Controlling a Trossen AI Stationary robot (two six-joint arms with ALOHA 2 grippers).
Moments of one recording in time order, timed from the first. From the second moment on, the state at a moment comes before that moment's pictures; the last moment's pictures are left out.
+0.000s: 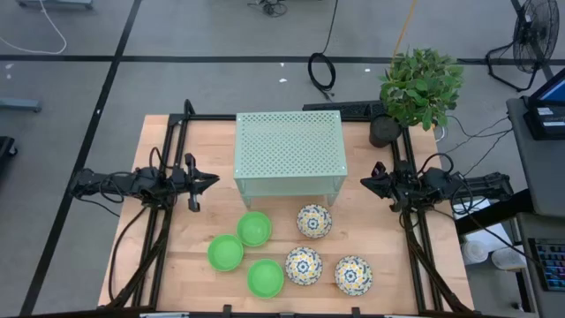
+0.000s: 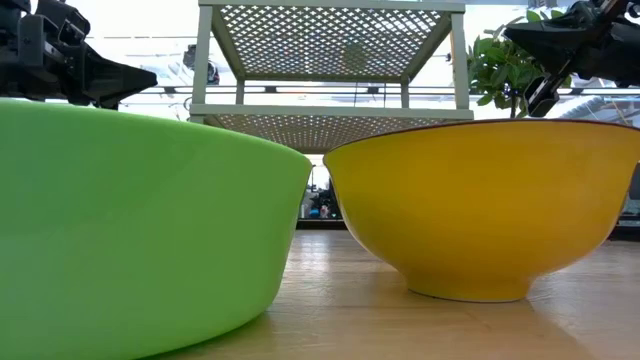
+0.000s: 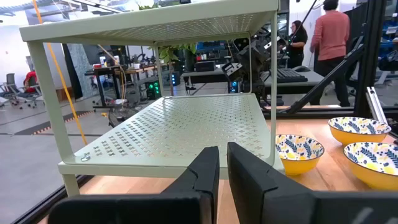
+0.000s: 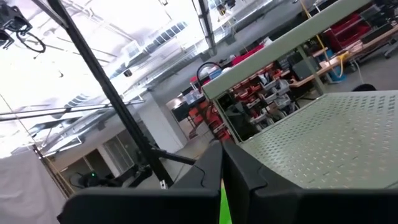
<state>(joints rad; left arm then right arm) -0.12 0.01 0.02 0.08 -0.29 0.10 0.12 0.07 0.01 0.35 0.13 0.56</state>
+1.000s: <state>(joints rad) -0.12 0.01 0.02 0.08 -0.29 0.10 0.67 1.08 0.45 1.02 -0.11 -0.05</state>
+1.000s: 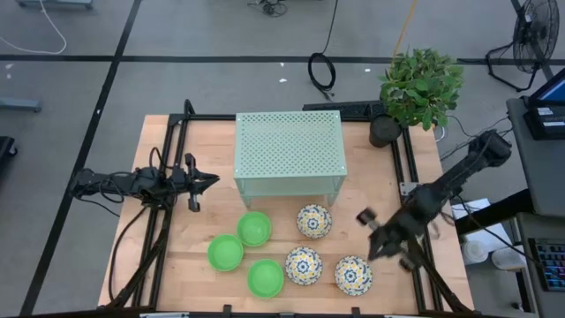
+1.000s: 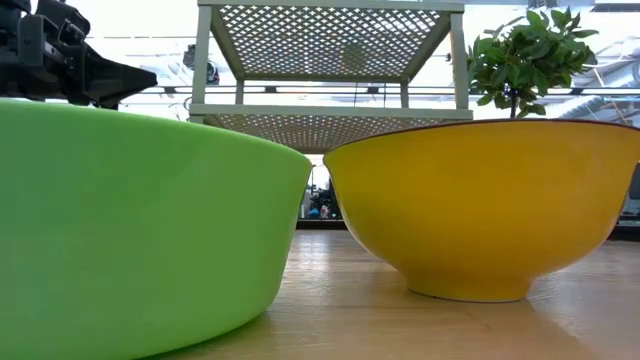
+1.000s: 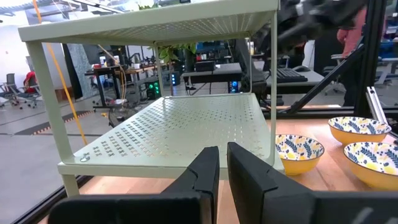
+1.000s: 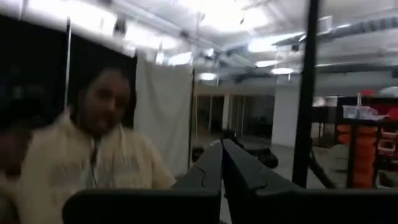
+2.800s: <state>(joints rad) -0.12 0.01 0.02 0.08 -0.29 0.10 0.71 1.45 0.84 -0.59 -0.08 1.25</state>
